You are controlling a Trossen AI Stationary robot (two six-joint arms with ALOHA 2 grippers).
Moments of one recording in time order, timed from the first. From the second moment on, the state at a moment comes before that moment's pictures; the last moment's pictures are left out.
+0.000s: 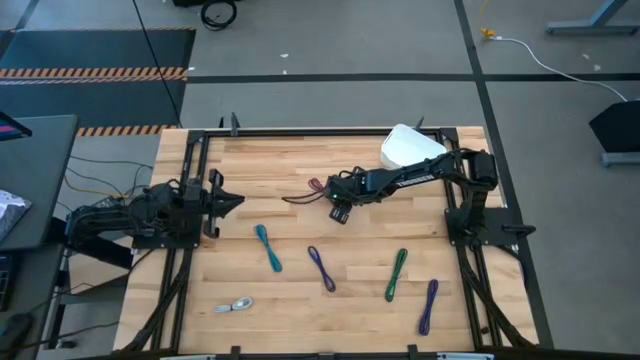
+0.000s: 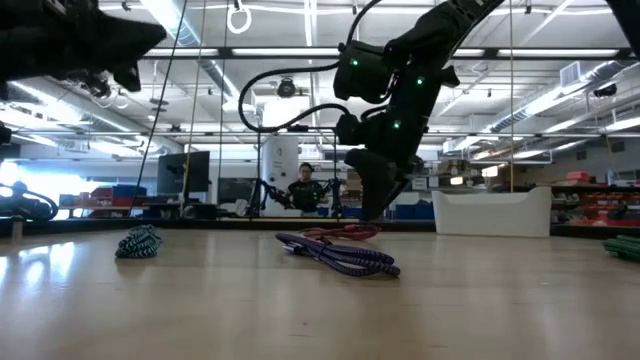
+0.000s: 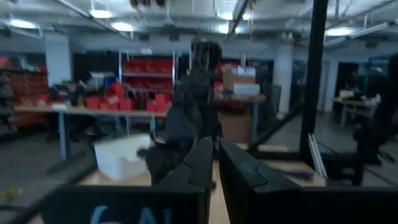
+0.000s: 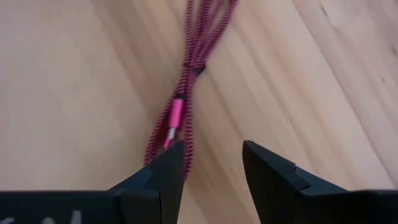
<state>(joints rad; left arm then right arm) 0.08 0.08 0.06 0.28 0.00 -0.04 -0.13 1.86 1.18 -0.49 0.32 0.33</state>
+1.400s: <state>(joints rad) 0.08 0.25 0.07 0.17 -0.25 -0.15 -0.13 1.87 1.10 -0.25 0.25 0.41</state>
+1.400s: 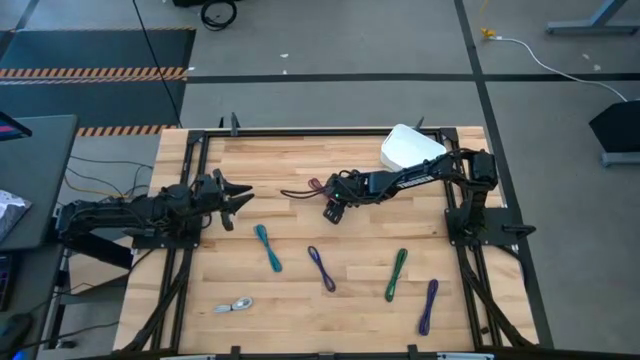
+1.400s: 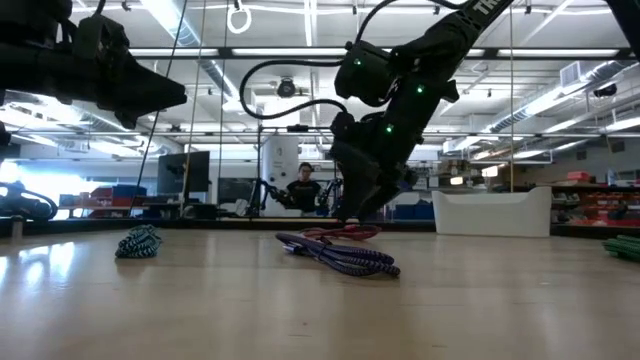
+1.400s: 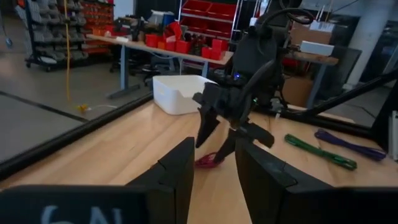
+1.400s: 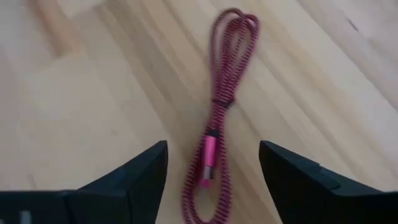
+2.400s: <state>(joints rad) 0.08 0.25 0.07 0.09 -0.31 -0.17 -0.12 1.93 1.11 -0.26 0.25 0.44</state>
